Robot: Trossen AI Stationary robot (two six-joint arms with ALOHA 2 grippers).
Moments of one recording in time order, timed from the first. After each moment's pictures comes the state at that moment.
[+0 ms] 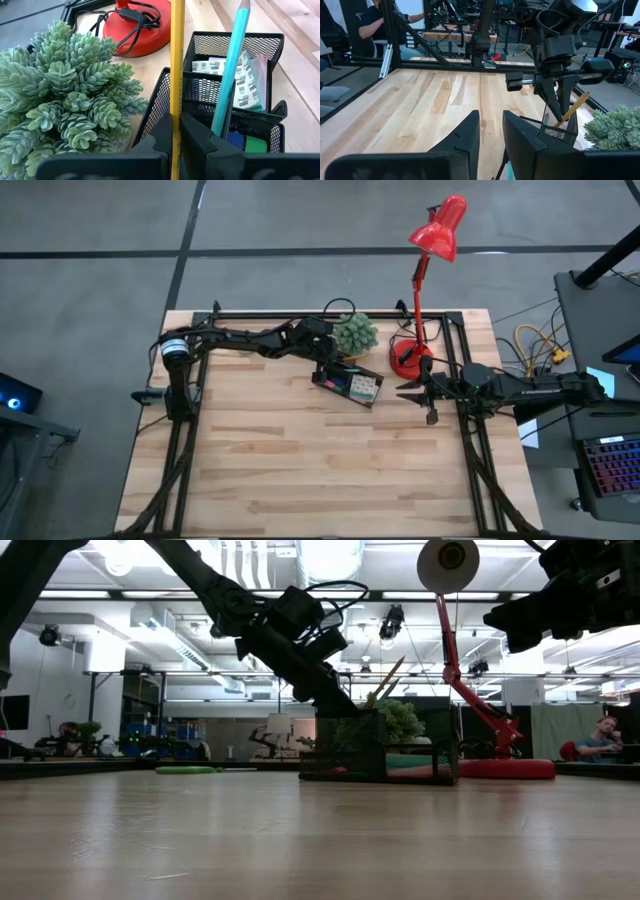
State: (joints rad) left arm 0.37 1.87 1.20 0.07 0.24 0.48; right arm -0.02 0.38 0.16 0.13 -0.05 -0.06
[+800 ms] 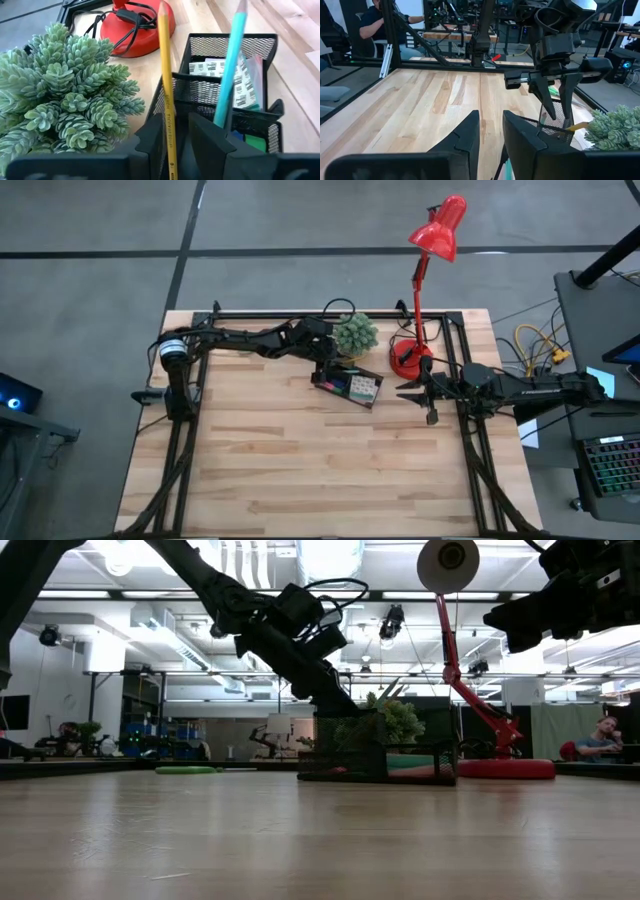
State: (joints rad) left arm 0.37 1.85 1.20 0.05 0.25 0.47; right arm -0.02 0.38 0.16 0.13 -0.05 -0.06
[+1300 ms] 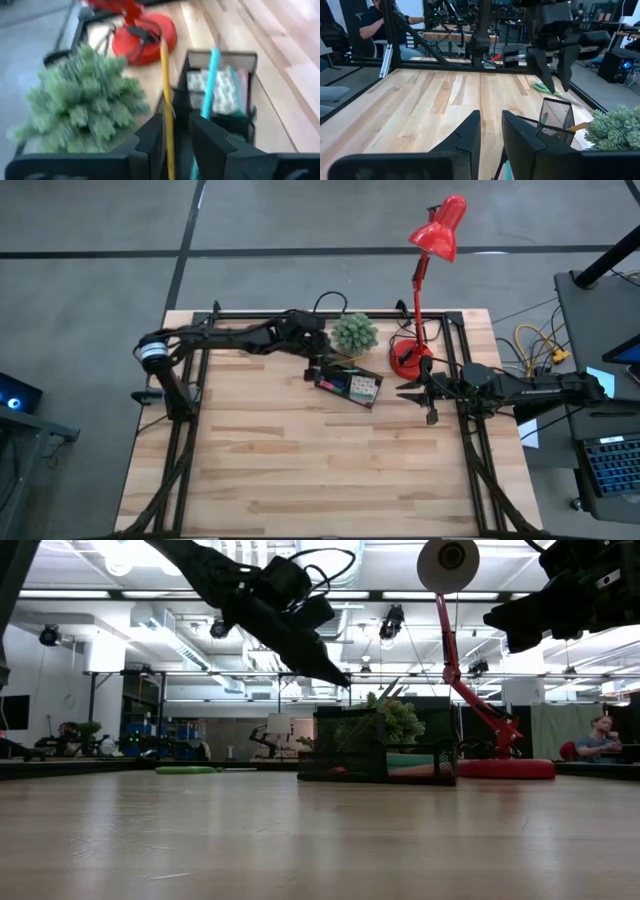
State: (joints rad) left arm 0.36 1.72 1.19 -0.05 0.23 0.45; right arm -0.02 0.38 0.16 0.13 -0.05 -0.06
